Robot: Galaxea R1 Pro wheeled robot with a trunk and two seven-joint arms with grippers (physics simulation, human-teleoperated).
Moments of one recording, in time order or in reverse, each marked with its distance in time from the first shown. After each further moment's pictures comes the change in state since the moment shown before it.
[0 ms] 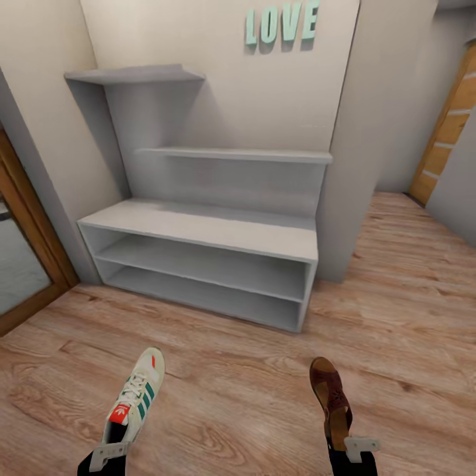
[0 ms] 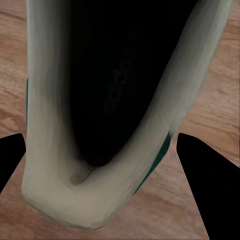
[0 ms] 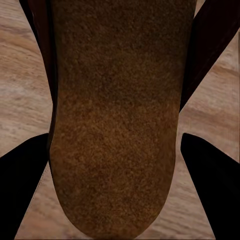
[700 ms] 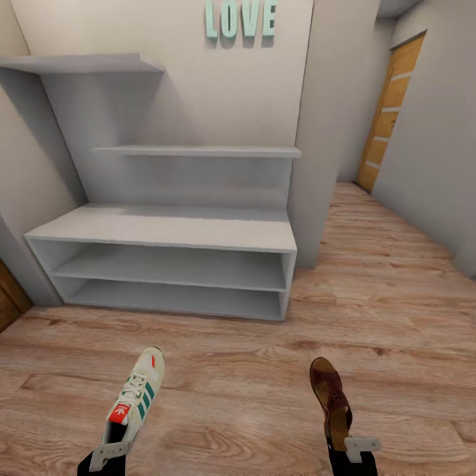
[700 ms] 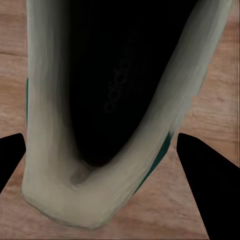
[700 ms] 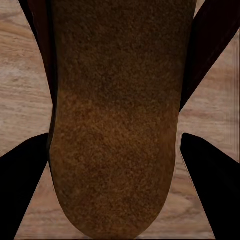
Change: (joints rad) left arm 0.000 0.000 0.000 -0.001 0.001 0.000 0.000; right arm 0.000 0.000 0.000 0.000 0.000 0.000 0.000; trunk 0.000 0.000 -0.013
